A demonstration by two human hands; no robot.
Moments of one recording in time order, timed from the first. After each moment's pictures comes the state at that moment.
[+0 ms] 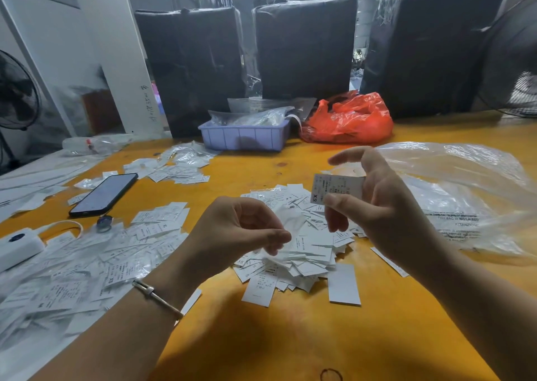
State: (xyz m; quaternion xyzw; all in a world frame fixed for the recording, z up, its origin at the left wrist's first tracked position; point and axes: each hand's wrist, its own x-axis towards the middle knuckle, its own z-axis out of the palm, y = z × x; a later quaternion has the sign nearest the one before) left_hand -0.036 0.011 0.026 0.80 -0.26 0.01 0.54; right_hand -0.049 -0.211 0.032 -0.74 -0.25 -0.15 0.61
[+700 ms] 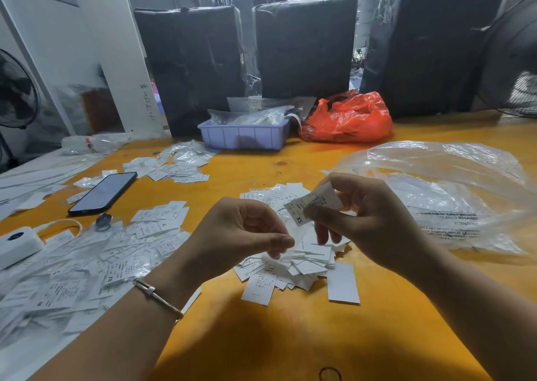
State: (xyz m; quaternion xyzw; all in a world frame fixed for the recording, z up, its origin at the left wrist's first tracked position) left_hand -0.036 0.009 0.024 0.79 -0.30 -0.01 0.53; right_hand -0.048 -0.204 0.029 -0.78 -0.31 -0.15 0.52
